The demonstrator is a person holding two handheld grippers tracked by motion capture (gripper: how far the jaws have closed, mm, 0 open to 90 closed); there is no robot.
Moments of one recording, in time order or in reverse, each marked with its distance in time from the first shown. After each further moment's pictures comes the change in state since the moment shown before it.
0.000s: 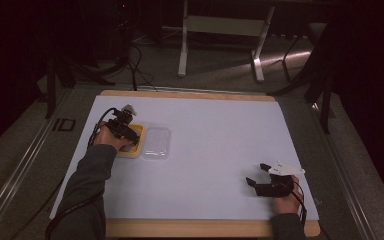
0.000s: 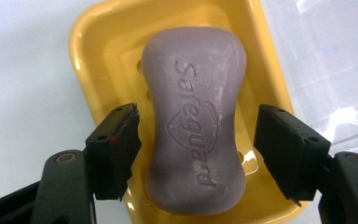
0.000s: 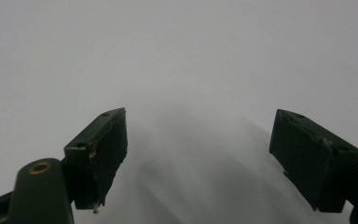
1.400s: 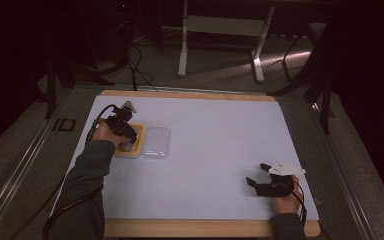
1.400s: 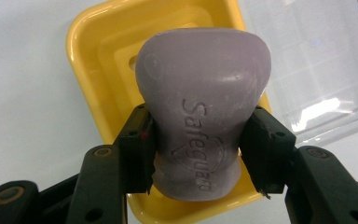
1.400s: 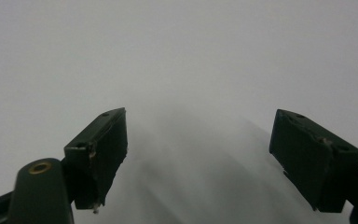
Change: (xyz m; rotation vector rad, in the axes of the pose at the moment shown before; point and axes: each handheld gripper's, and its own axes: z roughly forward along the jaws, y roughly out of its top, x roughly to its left) left arm 0.002 0.006 -0.008 0.052 -0.048 0.001; right arm 0.000 0.000 0.000 -0.002 0.000 0.003
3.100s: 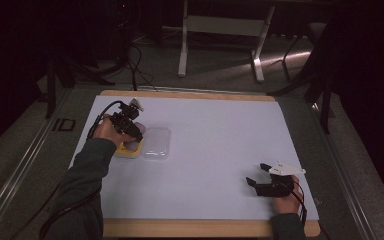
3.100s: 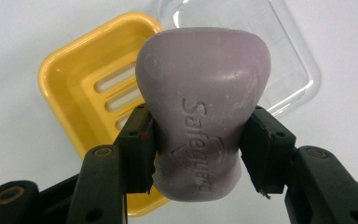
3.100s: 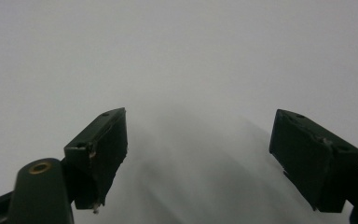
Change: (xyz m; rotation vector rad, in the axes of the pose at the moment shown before) left arm -0.026 0.001 -0.031 -0.042 -0.033 0.146; right arm 0.000 0.000 0.000 -0.003 0.003 0.000
